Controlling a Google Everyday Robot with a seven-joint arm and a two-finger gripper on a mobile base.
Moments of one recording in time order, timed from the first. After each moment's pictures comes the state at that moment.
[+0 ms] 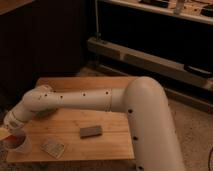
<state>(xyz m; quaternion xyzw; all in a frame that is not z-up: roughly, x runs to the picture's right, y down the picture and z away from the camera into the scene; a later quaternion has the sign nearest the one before) -0.450 0.181 0.613 0.39 -0.48 -0.77 0.18</state>
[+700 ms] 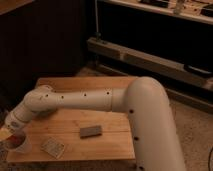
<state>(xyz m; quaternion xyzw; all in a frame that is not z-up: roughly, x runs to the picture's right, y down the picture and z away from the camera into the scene) -0.448 0.180 0.615 0.39 -0.48 -0.77 0.18</state>
